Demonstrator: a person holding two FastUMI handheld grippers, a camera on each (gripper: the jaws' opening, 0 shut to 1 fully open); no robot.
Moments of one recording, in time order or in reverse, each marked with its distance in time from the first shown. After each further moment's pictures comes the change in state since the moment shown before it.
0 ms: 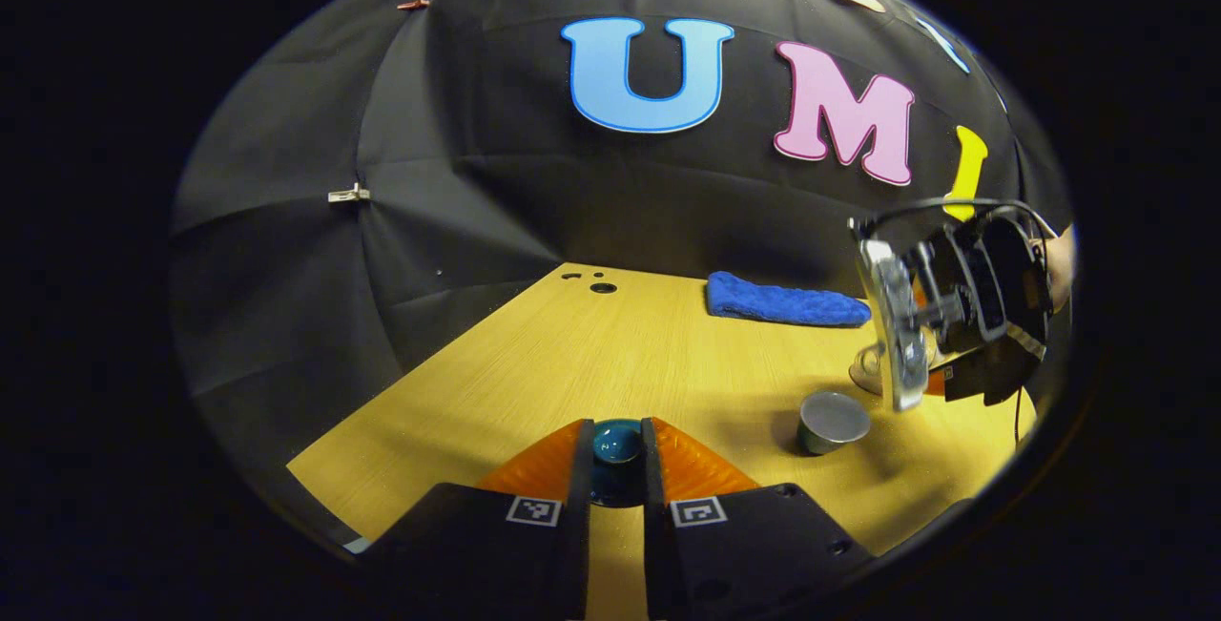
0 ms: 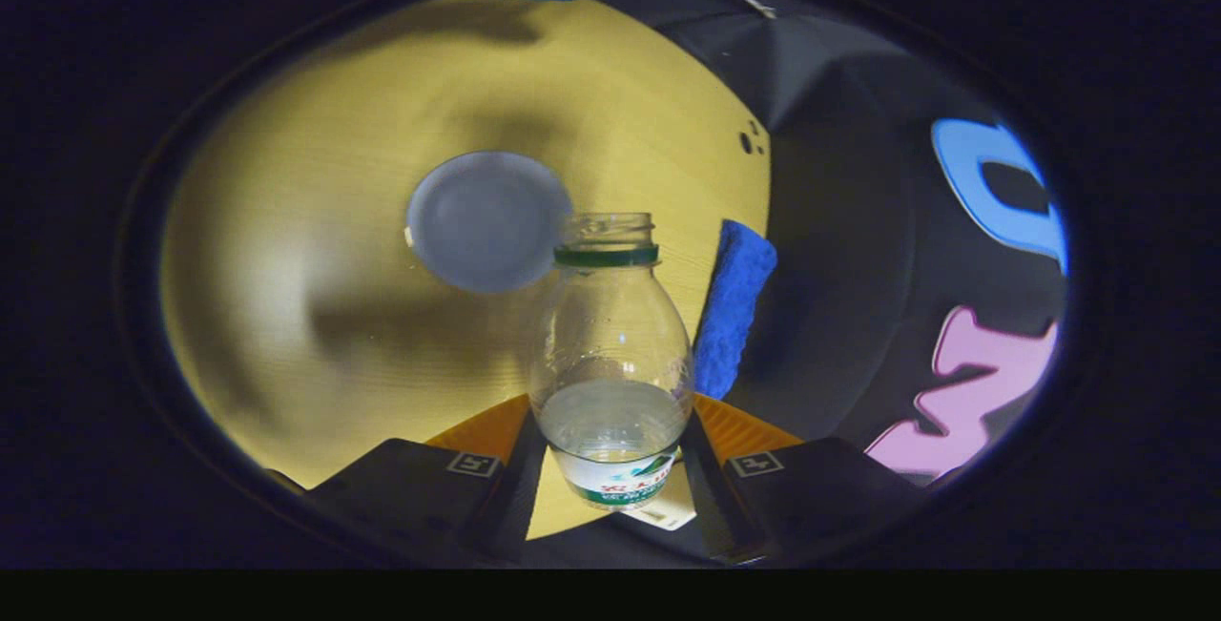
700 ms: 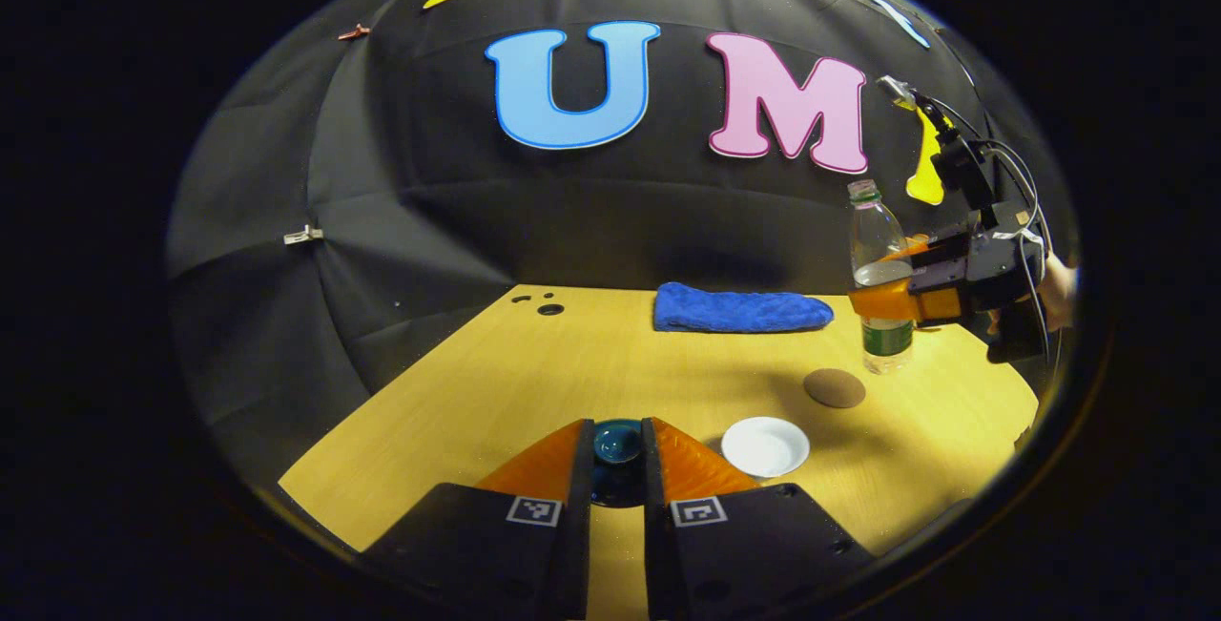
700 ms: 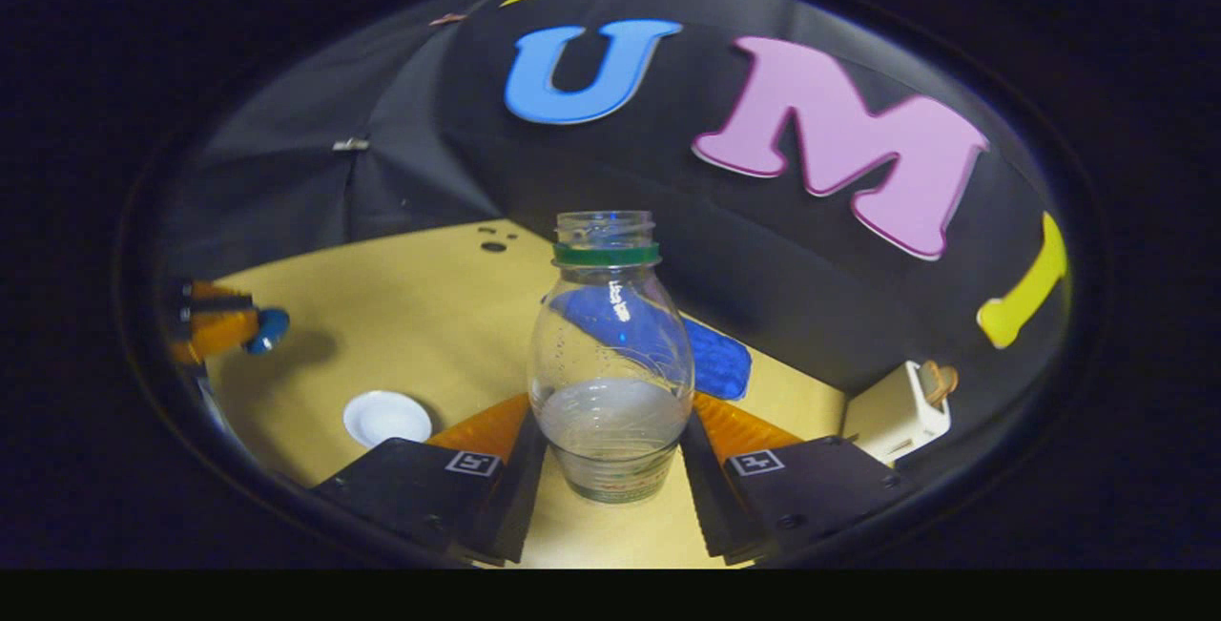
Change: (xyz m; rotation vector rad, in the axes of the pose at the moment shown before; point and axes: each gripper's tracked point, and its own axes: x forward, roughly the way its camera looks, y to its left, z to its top) left arm 0.015 -0.086 0.027 0.078 -0.026 -0.072; right arm -0.010 -0.094 -0.036 1.096 -0.455 -0.113
